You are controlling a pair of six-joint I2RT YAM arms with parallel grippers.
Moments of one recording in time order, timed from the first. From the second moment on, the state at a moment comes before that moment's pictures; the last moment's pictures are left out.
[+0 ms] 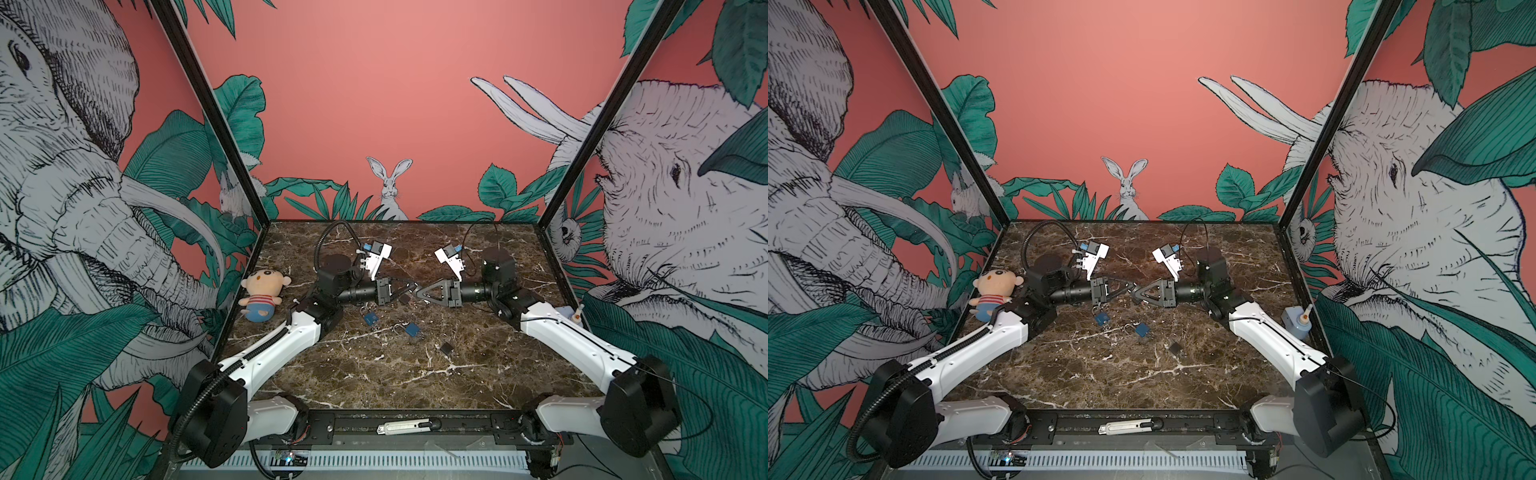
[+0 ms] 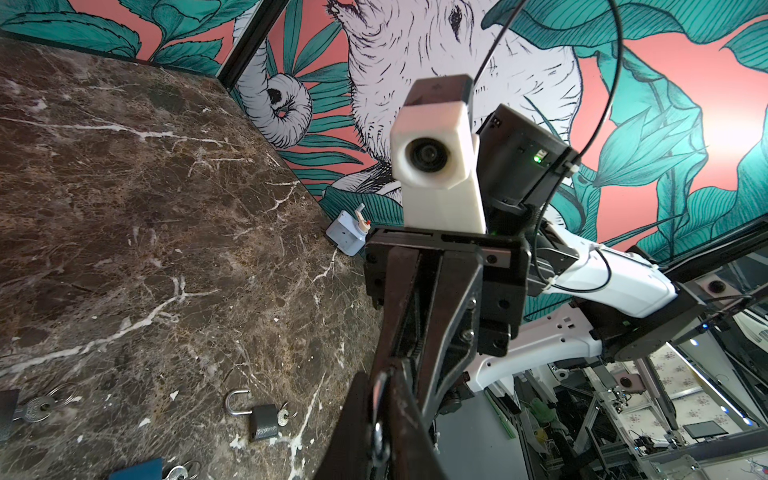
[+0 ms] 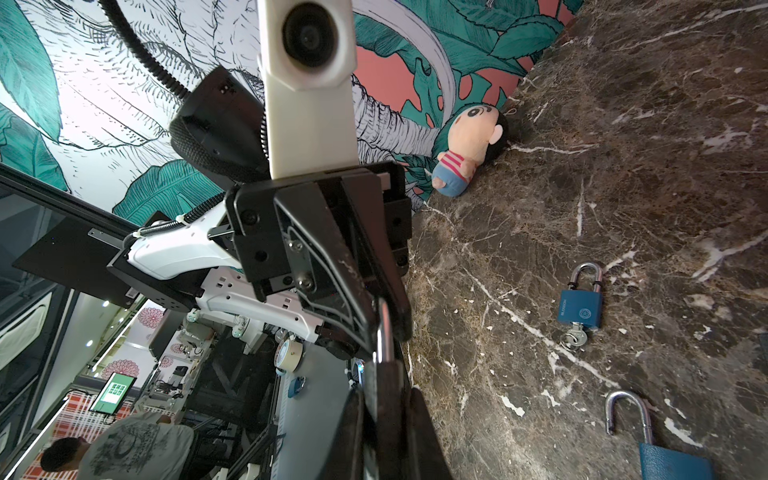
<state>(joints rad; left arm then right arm) -0.57 1.25 0.81 0.30 0.85 -0.70 0.50 1.30 0.91 0.06 -1.05 0.56</state>
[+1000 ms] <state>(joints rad) -0.57 1.30 0.81 0.26 0.82 -0.71 0.44 1.24 0.90 0.13 -0.91 0.54</state>
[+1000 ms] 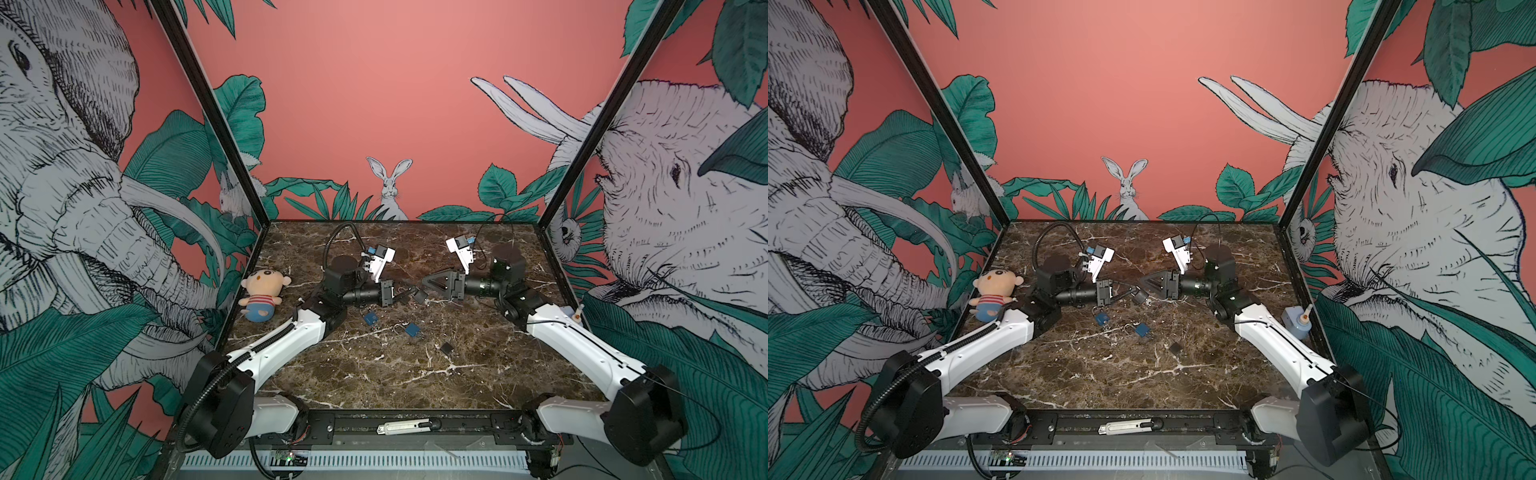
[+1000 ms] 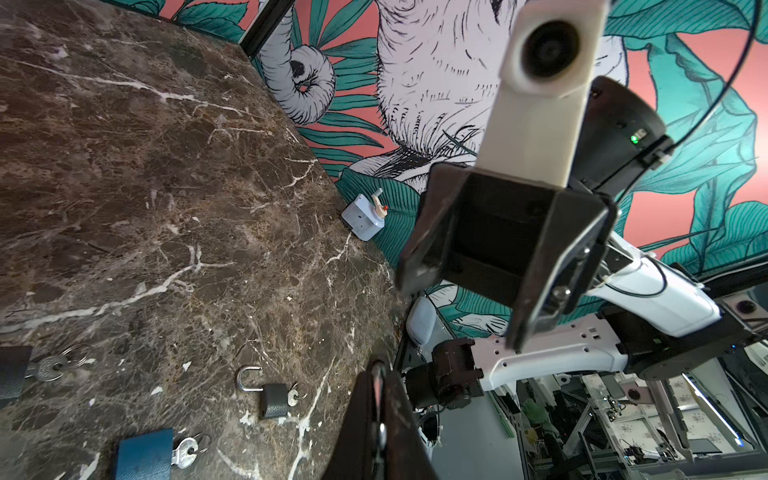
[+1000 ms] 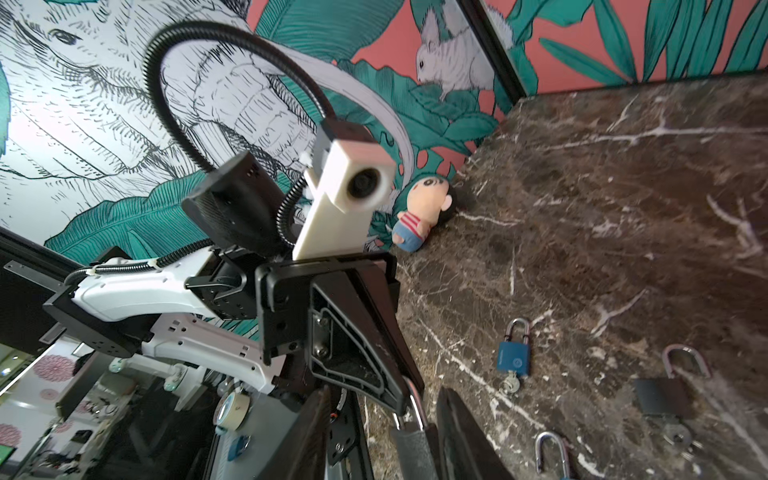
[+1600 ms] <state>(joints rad) -0.55 1.31 0.90 0.25 0.79 -0.74 0.34 1.11 0.72 0.29 -0.94 0.68</state>
